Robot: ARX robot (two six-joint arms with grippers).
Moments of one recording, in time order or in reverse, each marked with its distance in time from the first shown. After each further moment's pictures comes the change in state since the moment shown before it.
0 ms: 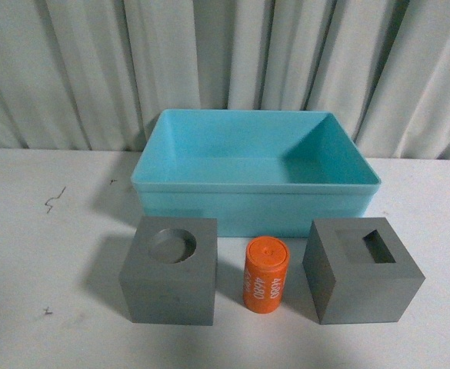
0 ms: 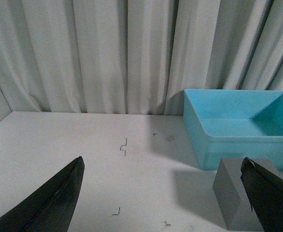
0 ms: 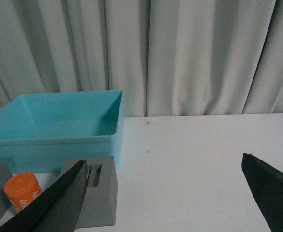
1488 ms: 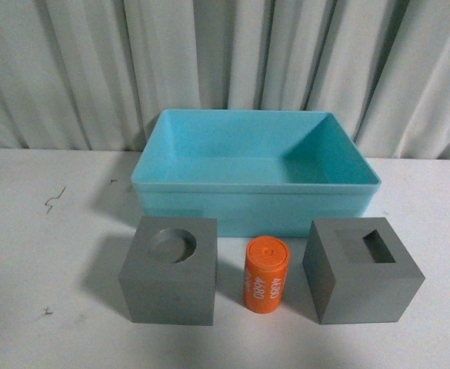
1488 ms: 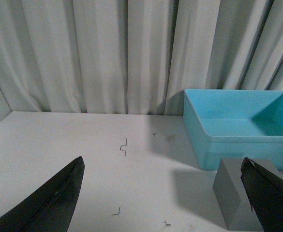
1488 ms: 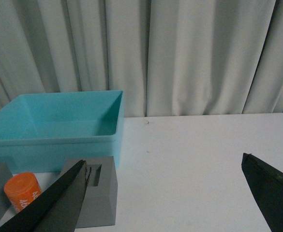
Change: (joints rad) left arm 0.000 0.000 0.000 0.000 0.000 0.000; right arm 0.000 0.000 0.000 0.000 0.000 0.000
